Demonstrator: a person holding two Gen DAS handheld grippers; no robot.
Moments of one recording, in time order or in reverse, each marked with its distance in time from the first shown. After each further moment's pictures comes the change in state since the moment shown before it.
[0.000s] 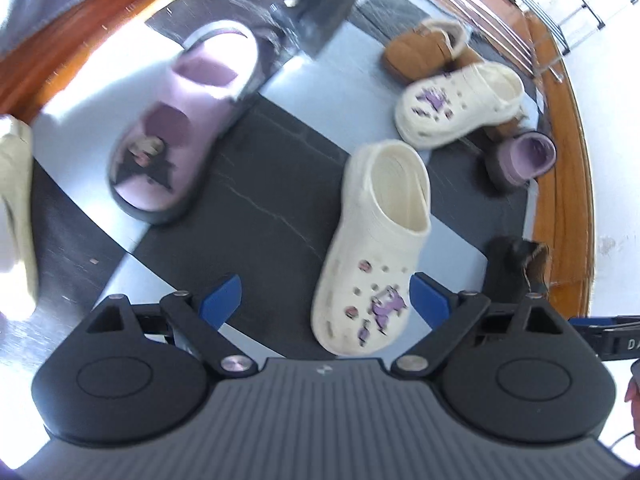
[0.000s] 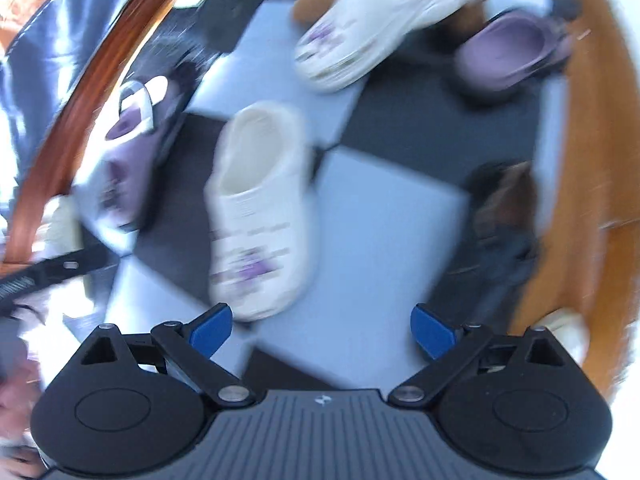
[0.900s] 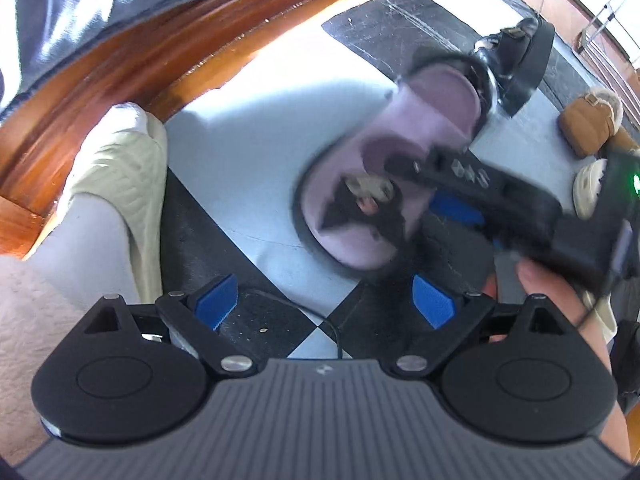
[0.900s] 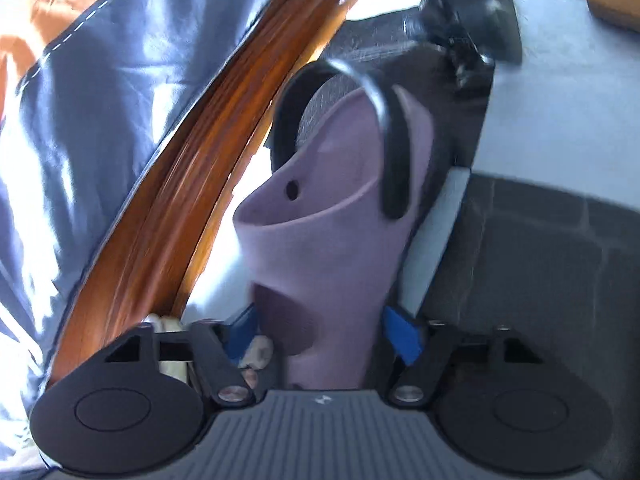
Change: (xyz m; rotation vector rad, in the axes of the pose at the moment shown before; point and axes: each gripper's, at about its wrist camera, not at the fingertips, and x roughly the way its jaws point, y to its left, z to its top) left arm 0.046 0.150 0.040 -0.144 -0.040 0.259; right arm 0.254 0.222 0.119 -0.100 -0.378 0.404
